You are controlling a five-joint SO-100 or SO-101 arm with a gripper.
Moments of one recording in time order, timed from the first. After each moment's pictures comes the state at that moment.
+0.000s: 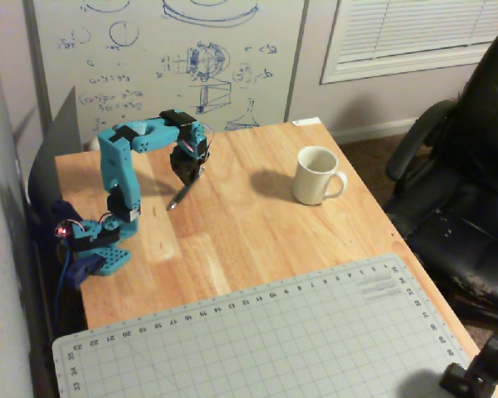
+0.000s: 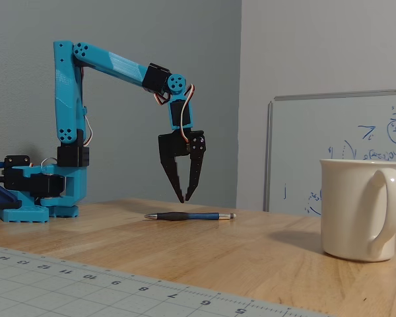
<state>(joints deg) -25.7 95.0 116.0 59.0 -4.3</state>
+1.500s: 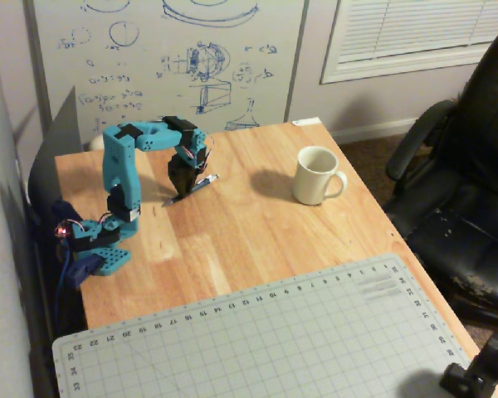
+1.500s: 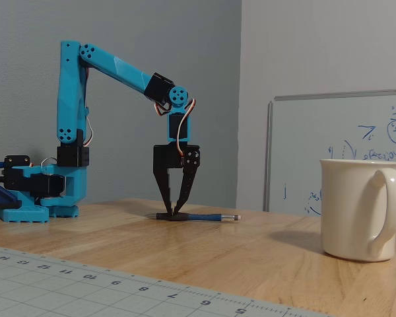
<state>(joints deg) -25.5 90.1 118.7 58.9 -4.3</state>
